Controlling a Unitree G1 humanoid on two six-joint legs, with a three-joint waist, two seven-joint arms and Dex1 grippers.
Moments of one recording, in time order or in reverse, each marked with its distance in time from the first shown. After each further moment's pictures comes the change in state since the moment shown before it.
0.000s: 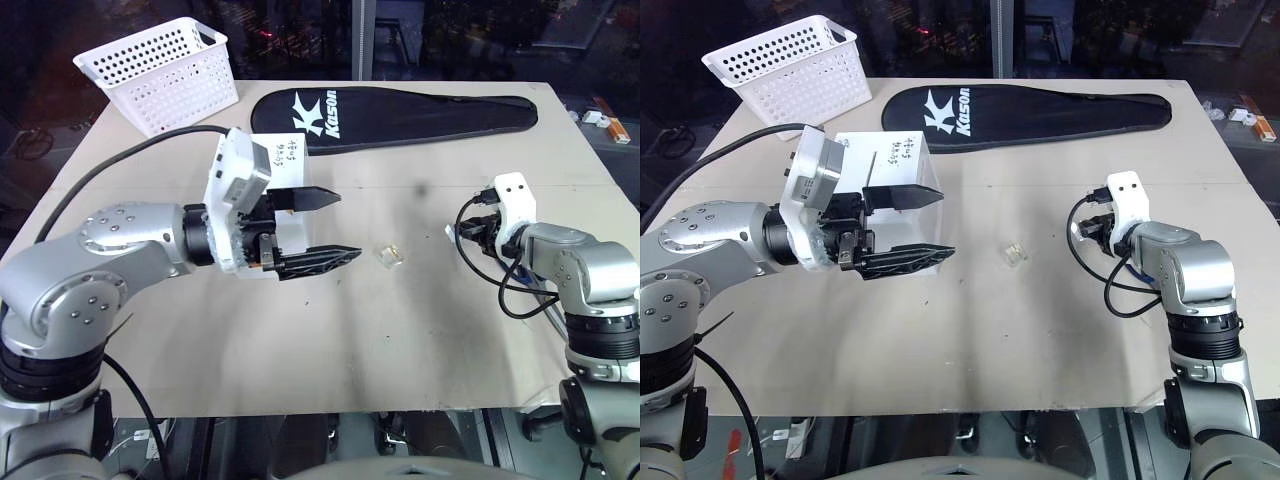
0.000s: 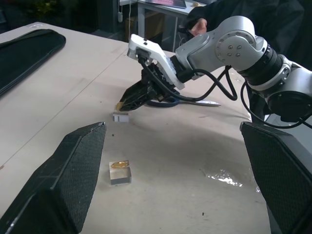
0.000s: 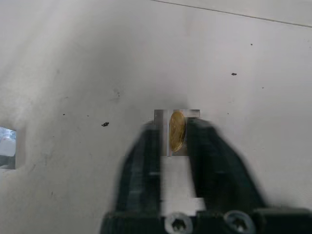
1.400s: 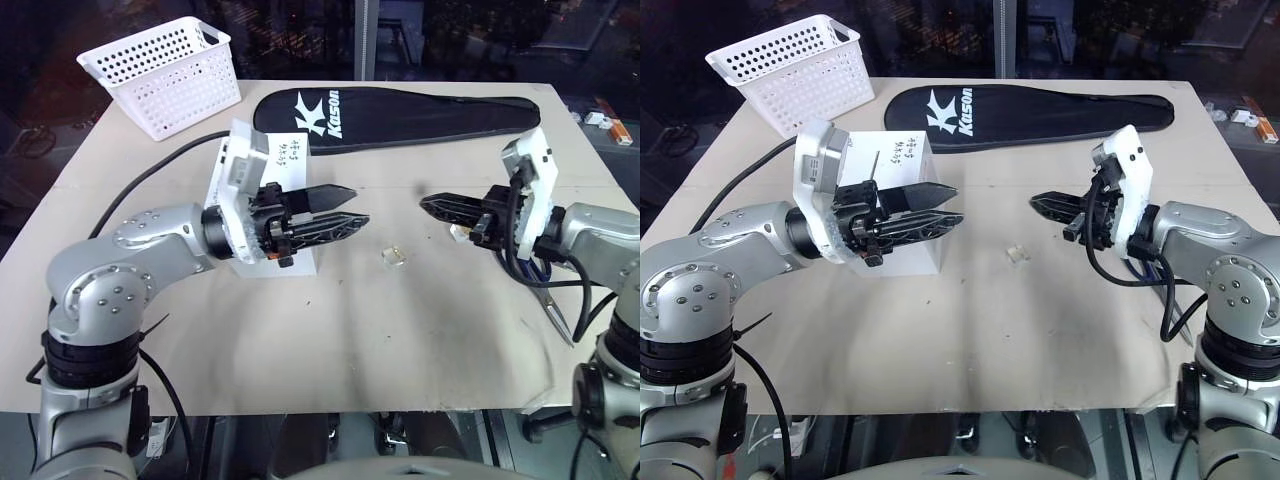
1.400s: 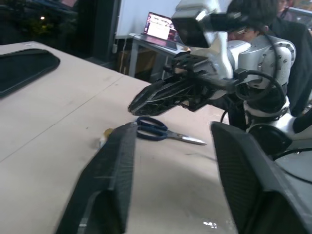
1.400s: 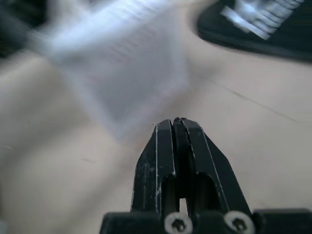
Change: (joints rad) left arm -0.022 -0.155 -0.015 0.086 -0.064 0.004 0.068; right arm -0.020 -0.136 -0.134 -0.332 0.415 0.107 0.110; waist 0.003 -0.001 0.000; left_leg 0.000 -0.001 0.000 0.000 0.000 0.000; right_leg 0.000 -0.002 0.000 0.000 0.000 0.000
